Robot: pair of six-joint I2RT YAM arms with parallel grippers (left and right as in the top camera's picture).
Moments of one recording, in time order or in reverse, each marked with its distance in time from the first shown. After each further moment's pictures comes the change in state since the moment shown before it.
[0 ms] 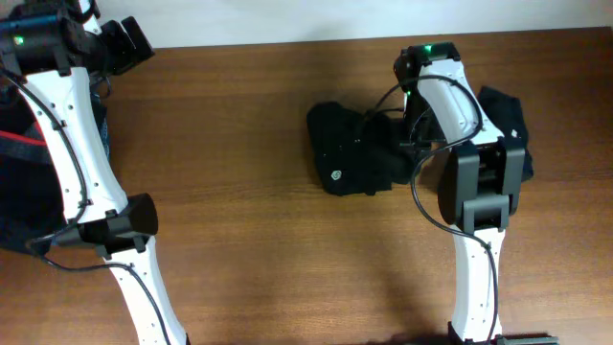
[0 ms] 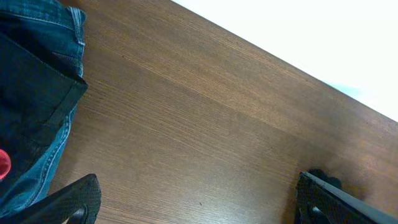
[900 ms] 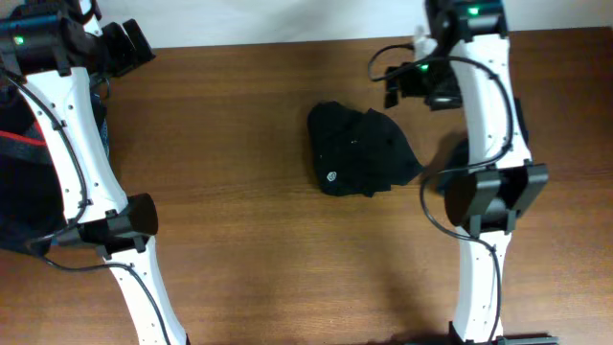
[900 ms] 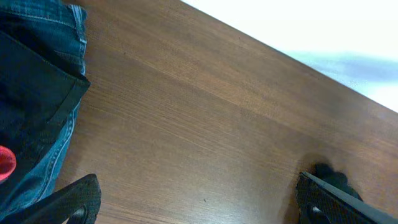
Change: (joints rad) left arm 0.000 0.000 0.000 -0.015 -0.003 0.019; right arm -0.010 -0.034 0.465 -0.086 -0.219 -0.138
